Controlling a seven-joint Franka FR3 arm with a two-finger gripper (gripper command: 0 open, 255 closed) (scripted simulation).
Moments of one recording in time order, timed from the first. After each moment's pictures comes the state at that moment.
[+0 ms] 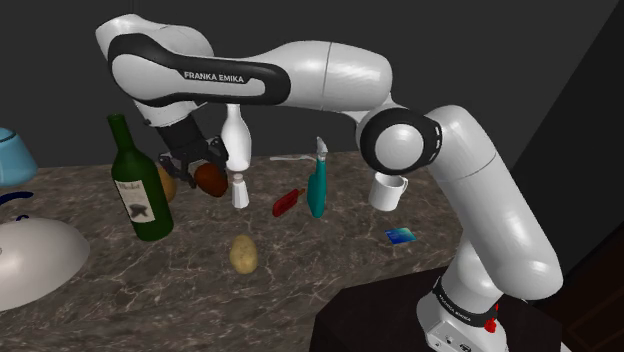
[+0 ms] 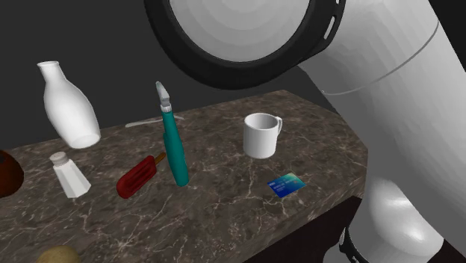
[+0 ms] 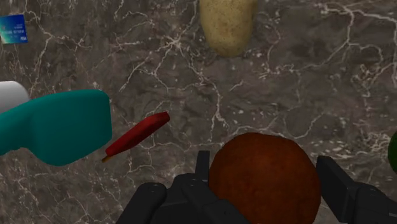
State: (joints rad) arm 0.43 0.80 0.31 -0.79 -0.30 1.24 1.18
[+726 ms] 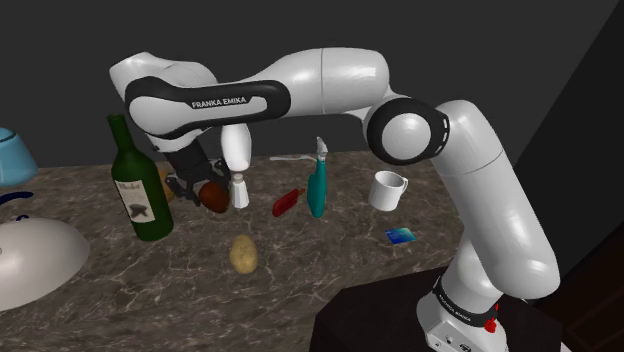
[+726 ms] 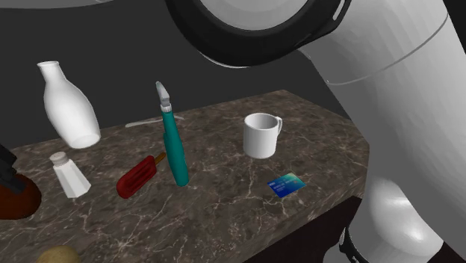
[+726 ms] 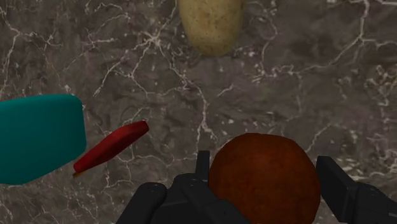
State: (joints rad) arm 0.39 0.75 0.32 -1.03 -0.29 1.42 1.21
